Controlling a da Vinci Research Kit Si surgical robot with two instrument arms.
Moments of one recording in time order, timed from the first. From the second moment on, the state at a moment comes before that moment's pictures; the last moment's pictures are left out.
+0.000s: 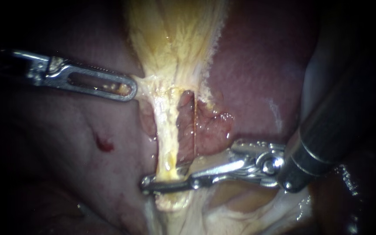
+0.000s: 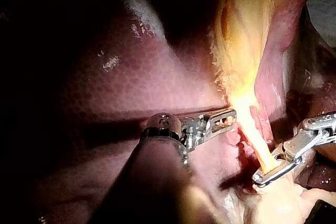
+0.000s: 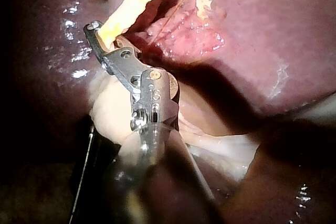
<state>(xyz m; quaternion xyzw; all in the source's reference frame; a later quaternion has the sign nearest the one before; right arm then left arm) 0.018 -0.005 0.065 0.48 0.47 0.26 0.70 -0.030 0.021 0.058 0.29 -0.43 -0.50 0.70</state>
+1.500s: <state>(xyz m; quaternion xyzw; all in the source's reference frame) 0.016 -0.003 0.069 0.35 0.56 0.18 0.73 -0.030 0.021 0.058 0.29 -0.43 -0.50 0.70</state>
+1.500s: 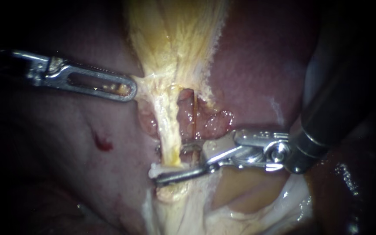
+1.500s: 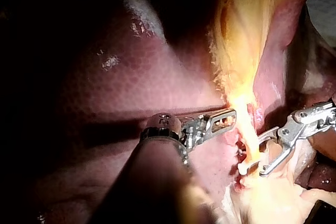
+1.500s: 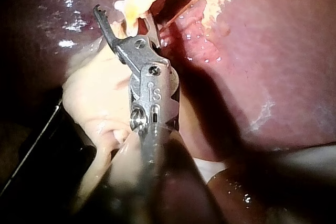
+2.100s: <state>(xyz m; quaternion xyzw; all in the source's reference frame) 0.005 0.003 0.063 0.25 0.59 0.13 0.75 -0.030 0.021 0.058 0.29 -0.43 -0.50 0.70</state>
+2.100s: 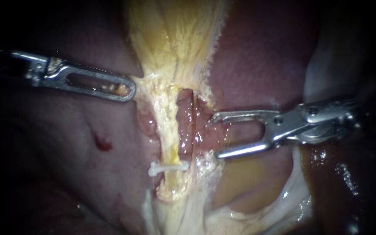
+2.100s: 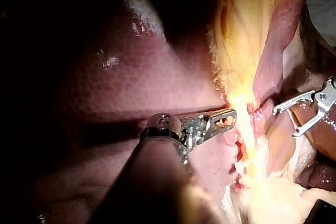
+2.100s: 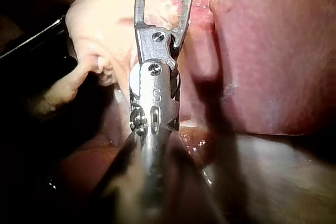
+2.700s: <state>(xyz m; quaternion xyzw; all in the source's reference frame) 0.003 0.004 0.063 0.25 0.60 0.12 0.75 -0.034 0.019 0.062 0.30 -0.43 -0.49 0.70</state>
